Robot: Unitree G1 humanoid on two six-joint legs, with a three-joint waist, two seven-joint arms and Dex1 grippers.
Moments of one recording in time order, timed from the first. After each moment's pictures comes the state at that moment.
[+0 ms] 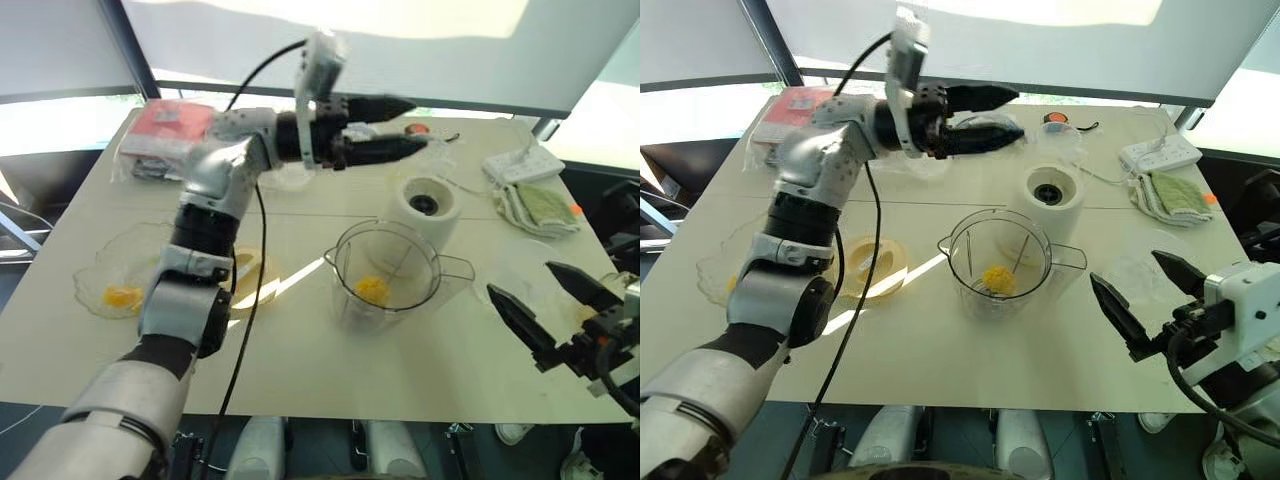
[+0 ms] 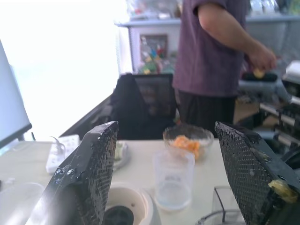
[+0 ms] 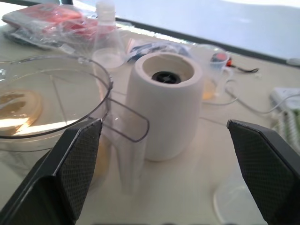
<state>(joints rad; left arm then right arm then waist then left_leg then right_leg) -1.10 0.26 0.00 0.29 -0.49 0.50 -1.13 0.66 -0.70 -0.77 -1.02 0.95 0.52 0.18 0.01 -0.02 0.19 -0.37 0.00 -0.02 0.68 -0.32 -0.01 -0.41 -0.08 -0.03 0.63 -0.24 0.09</state>
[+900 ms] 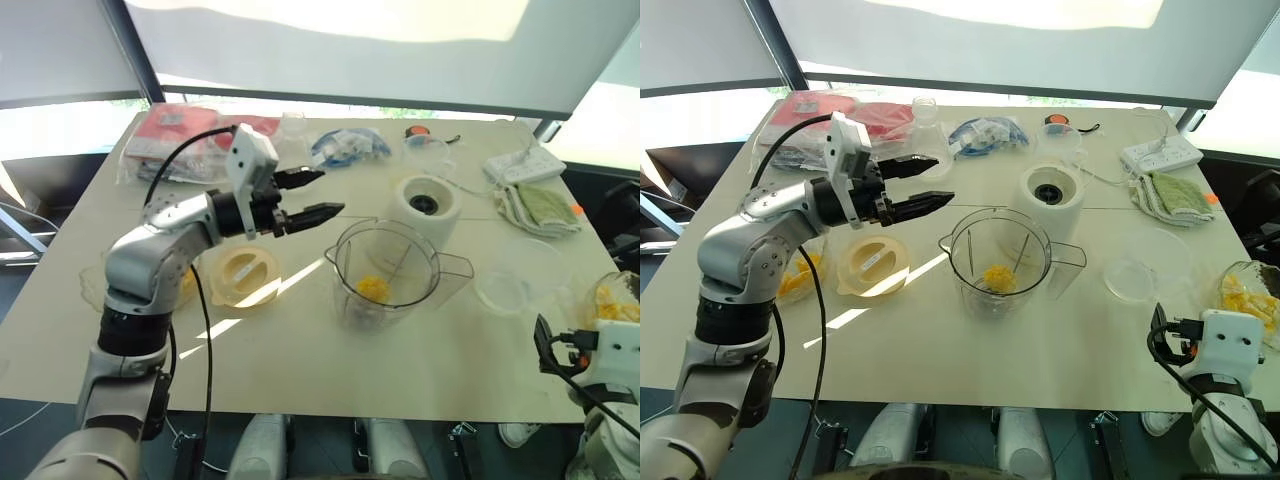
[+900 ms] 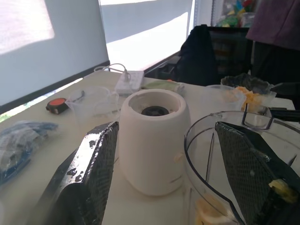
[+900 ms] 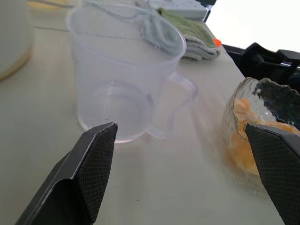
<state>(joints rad) -0.66 0.46 0.00 -0.25 -0.51 0.67 -0.84 0.44 -0.37 -0.49 -0.48 0.22 0.37 0.04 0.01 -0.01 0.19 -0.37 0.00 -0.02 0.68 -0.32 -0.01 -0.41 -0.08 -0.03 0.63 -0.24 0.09</state>
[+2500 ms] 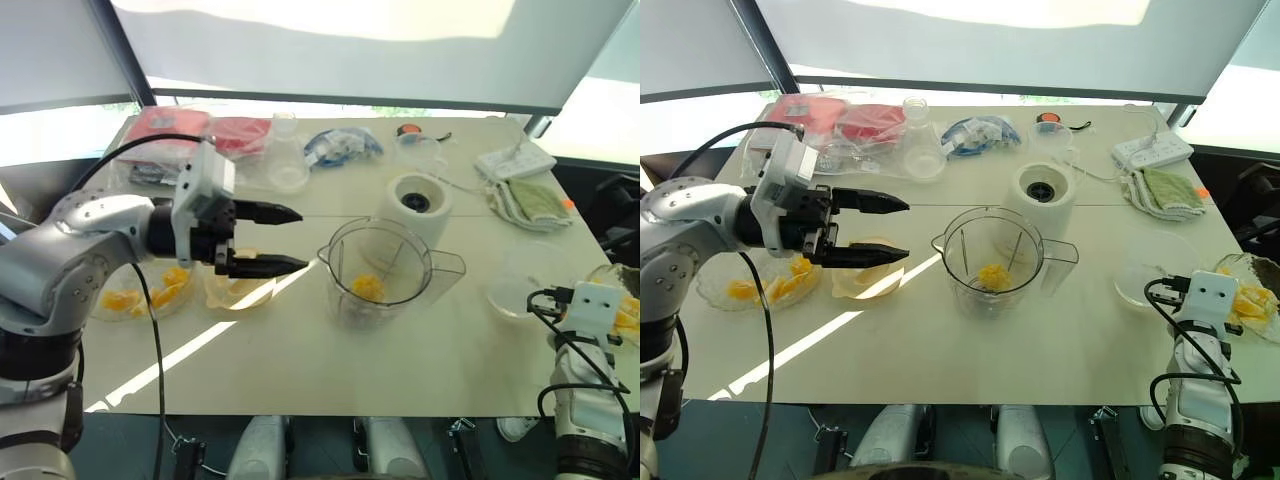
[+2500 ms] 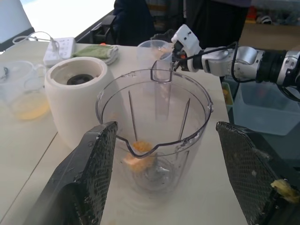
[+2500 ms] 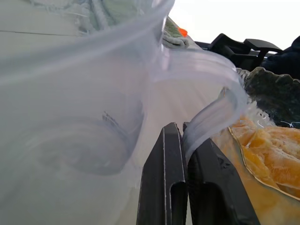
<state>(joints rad) -0.60 0.84 0.05 -0.41 -0.79 0.79 -1.08 -0.01 -0.40 -0.48 0.20 0.09 0.09 0.00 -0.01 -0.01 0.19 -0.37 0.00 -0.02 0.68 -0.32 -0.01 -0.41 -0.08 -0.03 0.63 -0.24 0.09</state>
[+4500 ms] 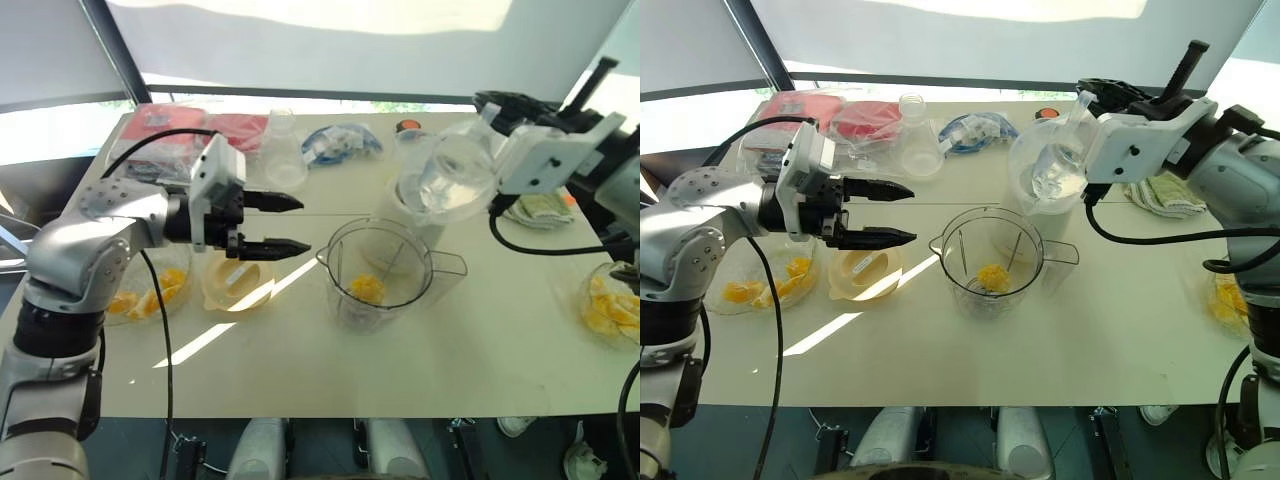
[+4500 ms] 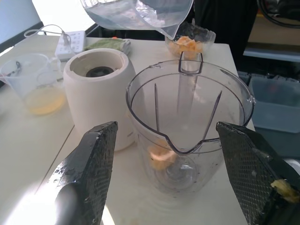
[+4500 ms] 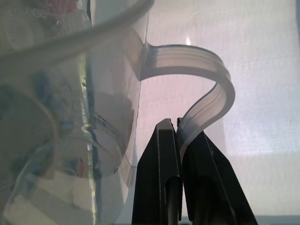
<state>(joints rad) -0.67 0.78 -0.03 -0.29 -0.65 0.71 -1.13 -0.60 -1.02 -0.09 -0.21 -0.24 -0.18 0.62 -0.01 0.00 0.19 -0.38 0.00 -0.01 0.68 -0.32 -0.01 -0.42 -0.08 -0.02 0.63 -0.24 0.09</state>
